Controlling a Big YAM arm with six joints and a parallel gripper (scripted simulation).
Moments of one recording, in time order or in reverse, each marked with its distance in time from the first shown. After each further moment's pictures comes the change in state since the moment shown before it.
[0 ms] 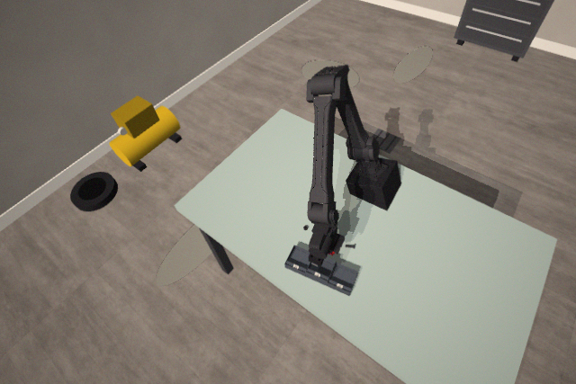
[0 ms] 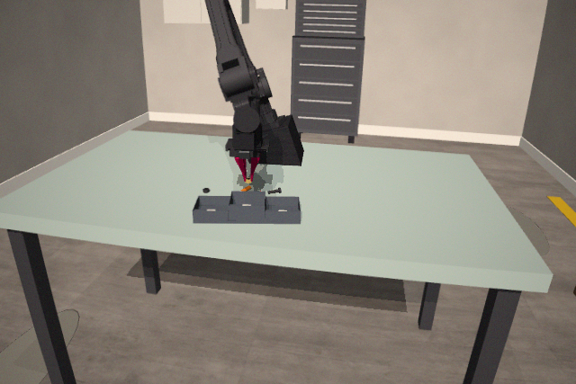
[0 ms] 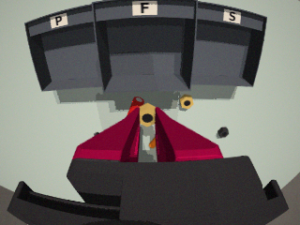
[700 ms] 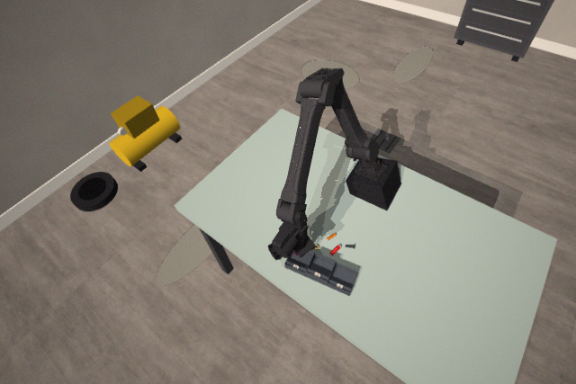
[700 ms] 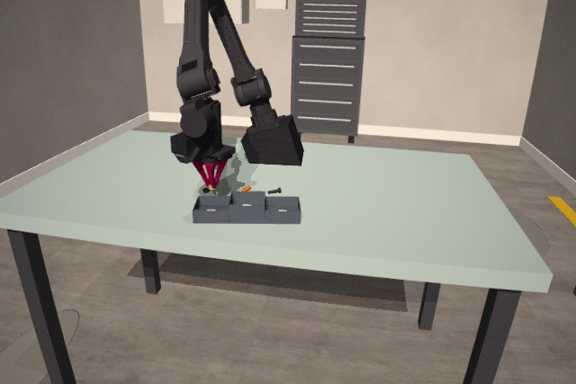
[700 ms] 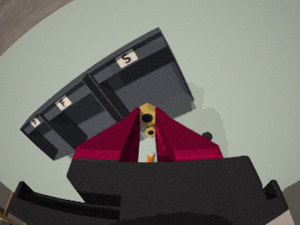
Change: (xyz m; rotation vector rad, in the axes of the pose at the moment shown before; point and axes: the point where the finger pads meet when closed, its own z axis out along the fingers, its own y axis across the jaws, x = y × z) arm -0.044 -0.084 -0.001 -0.005 0.002 0.484
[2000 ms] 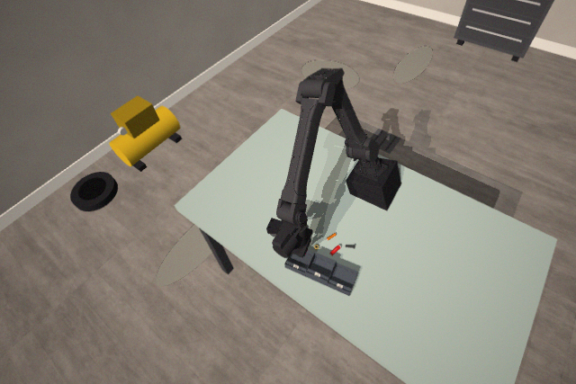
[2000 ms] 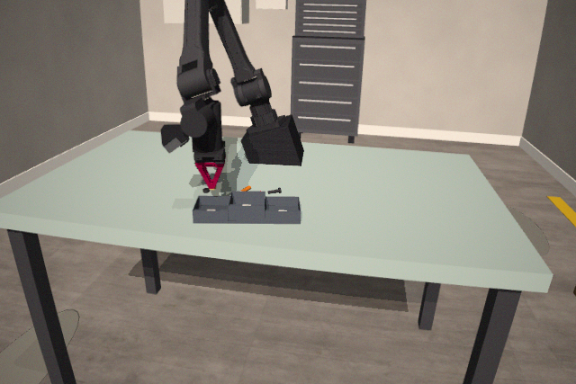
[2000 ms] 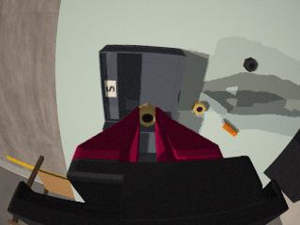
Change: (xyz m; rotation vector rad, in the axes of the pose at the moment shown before) arm 0.000 0.000 0.000 -0.003 -0.003 1.002
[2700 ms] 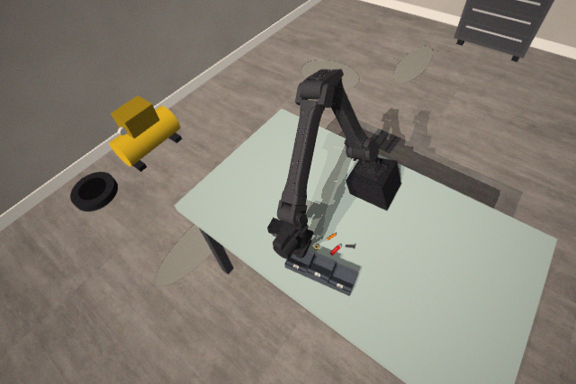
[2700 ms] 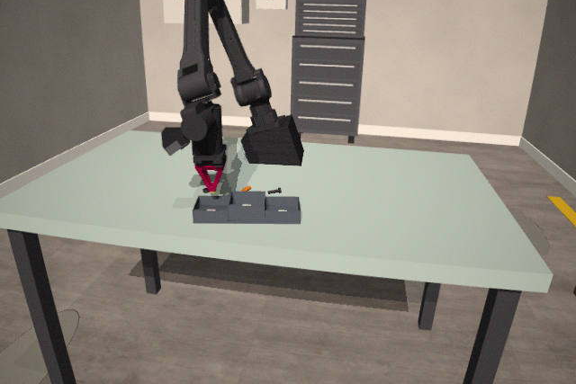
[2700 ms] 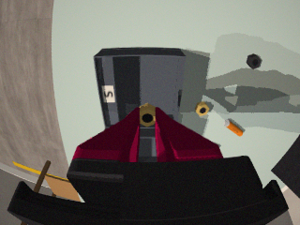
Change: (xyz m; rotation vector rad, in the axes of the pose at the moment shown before) arm 0.000 -0.001 0.008 -0.002 -0.002 0.055
